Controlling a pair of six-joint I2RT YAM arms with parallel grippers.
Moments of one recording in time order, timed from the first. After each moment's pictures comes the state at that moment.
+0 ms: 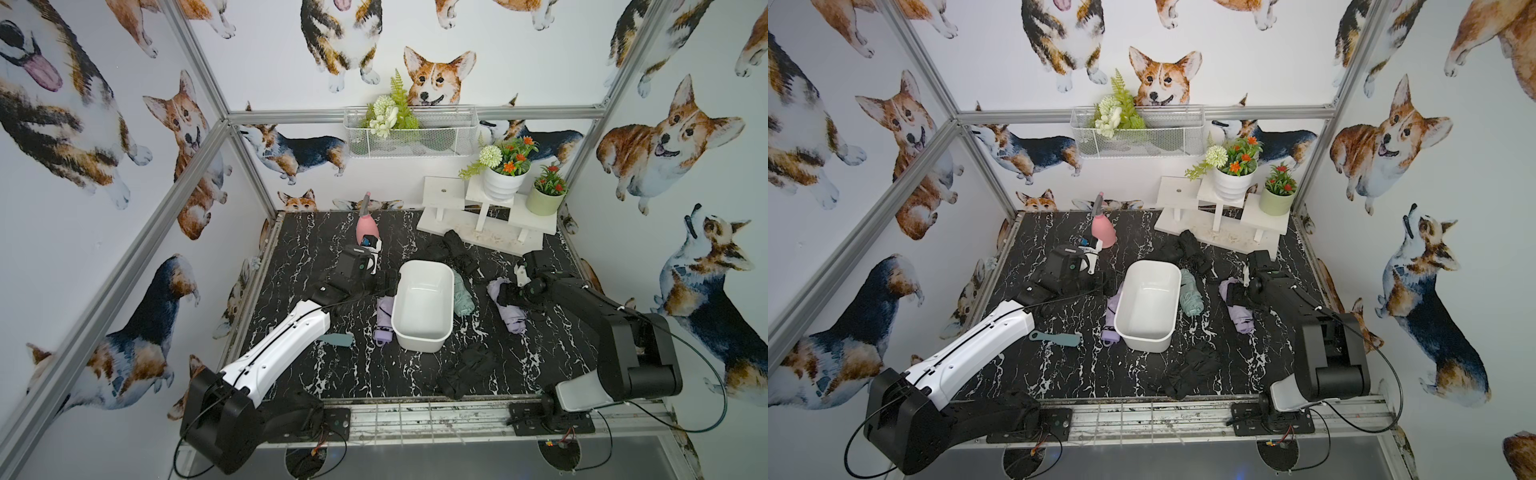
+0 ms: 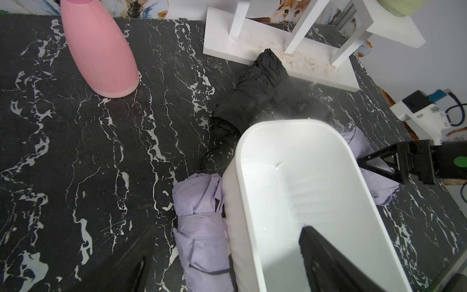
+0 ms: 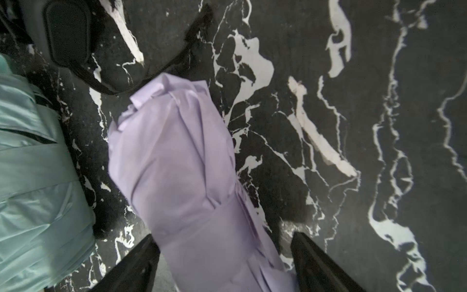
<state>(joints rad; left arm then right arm) -0.51 1.23 0.95 -0.38 0.05 -0.31 0.11 1.50 0.85 -0.59 -0.11 0.24</state>
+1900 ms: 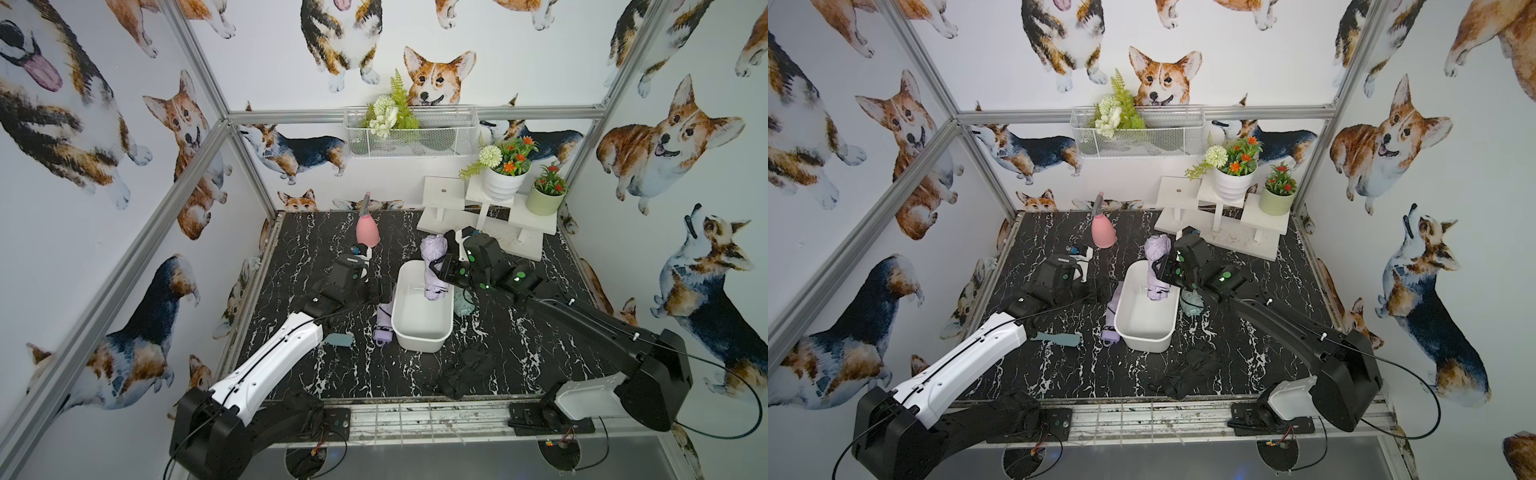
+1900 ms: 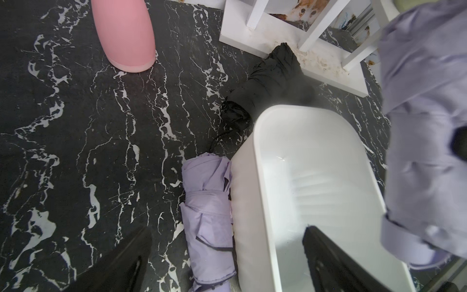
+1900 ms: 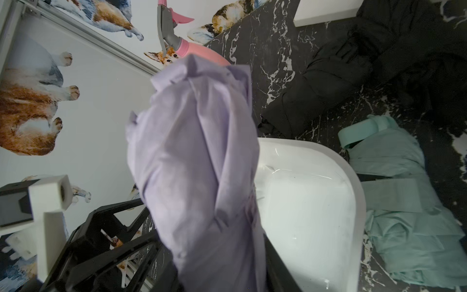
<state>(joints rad) -0.50 1.14 0.85 -0.39 0.03 -0.39 0.75 1.38 1.12 -0.34 -0.02 0.92</state>
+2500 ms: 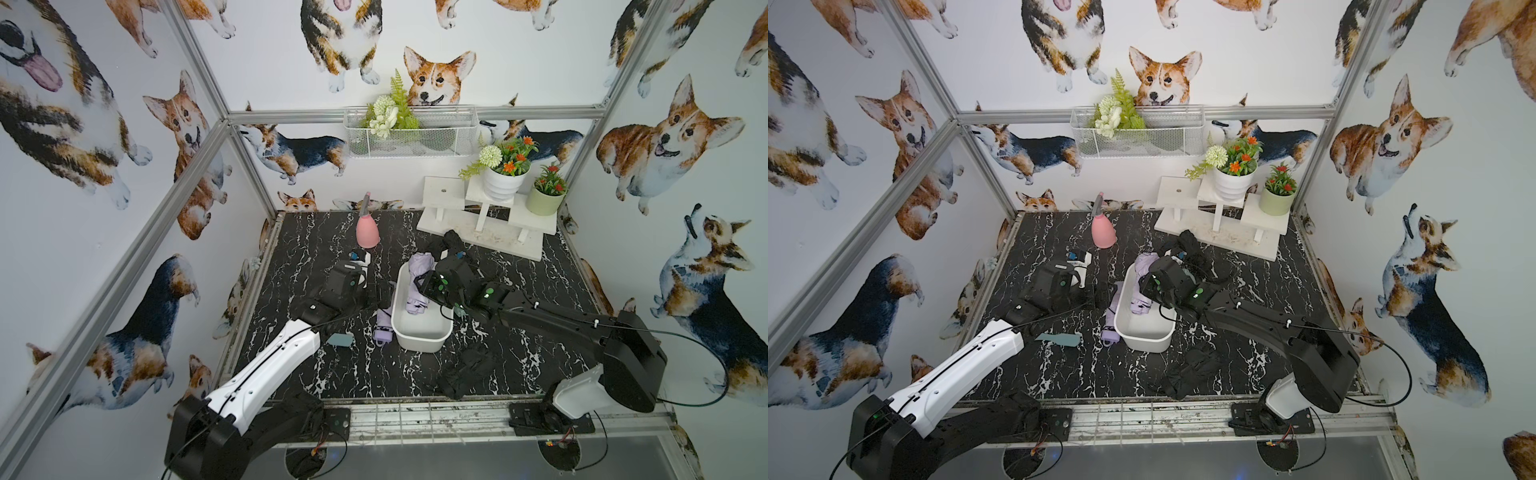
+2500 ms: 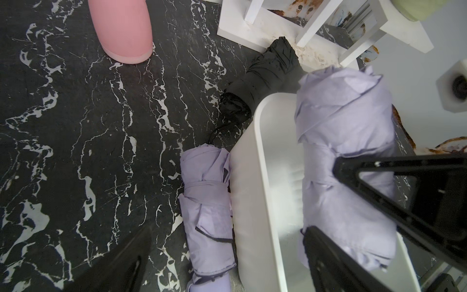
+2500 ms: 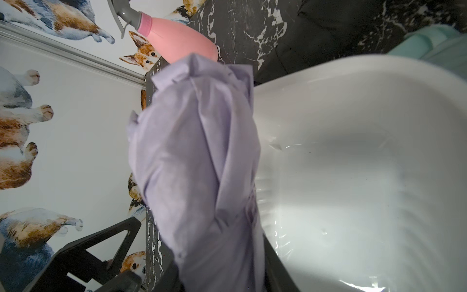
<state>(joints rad) -0.50 1.08 0.79 -0.38 0.04 -0.40 0.91 1.49 1.02 -0.18 0.13 1.15</state>
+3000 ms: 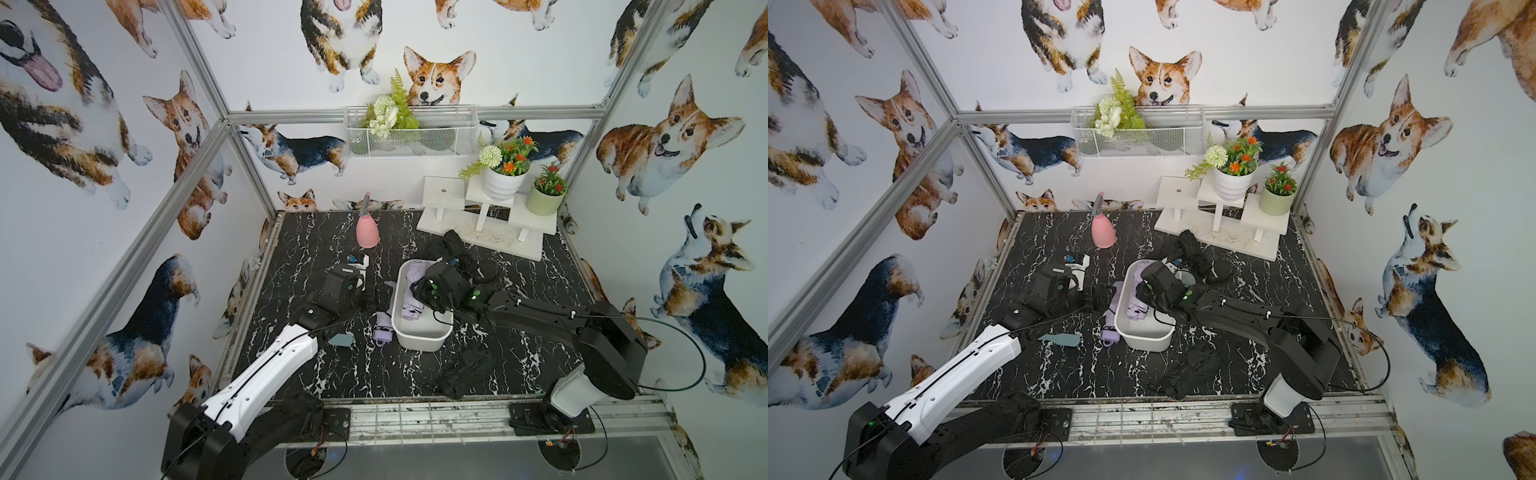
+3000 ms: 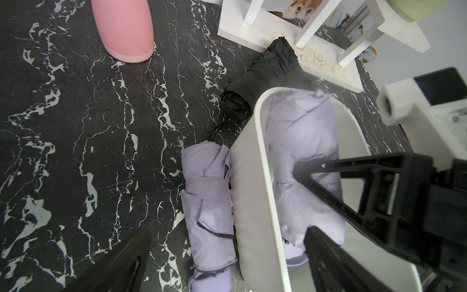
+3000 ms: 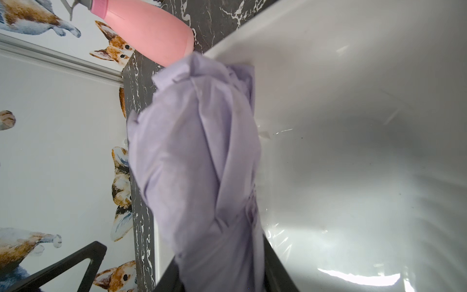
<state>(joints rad) -0.50 1.05 0.76 -0.37 0.04 -0.40 0.92 1.61 1.04 -0.15 0.15 1.22</state>
